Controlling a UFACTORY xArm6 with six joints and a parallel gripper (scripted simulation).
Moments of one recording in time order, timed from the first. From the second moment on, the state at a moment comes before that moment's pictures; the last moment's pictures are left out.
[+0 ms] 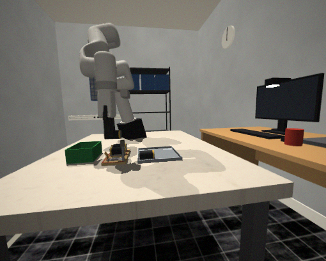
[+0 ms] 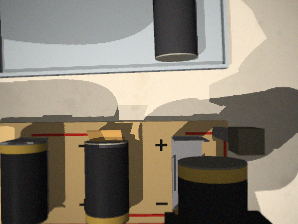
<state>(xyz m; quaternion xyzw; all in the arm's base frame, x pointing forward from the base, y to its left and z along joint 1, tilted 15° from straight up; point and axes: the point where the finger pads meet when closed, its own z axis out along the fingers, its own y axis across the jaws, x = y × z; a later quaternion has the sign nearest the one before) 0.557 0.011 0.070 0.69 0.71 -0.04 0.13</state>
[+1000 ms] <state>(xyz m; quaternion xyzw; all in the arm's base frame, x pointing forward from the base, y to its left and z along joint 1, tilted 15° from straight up) 0.564 -0.001 0.021 0.69 0.71 -0.04 0.13</state>
